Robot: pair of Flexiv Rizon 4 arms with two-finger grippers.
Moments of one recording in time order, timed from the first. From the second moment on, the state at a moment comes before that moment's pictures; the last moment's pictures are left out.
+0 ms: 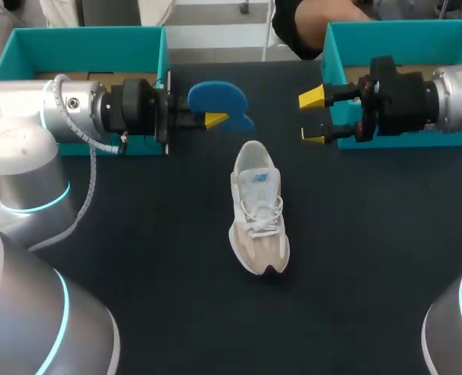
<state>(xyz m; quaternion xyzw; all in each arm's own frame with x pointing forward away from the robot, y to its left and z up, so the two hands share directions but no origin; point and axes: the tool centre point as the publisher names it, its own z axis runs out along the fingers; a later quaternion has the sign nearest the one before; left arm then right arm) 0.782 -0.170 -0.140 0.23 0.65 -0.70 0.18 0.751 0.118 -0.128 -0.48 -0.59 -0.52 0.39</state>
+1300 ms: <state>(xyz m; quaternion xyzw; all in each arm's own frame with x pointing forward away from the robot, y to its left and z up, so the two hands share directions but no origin) 0.805 -0.178 -0.147 0.50 0.53 -0.48 0.50 0.751 0.118 -0.128 -0.48 -0.59 -0.52 0.39</state>
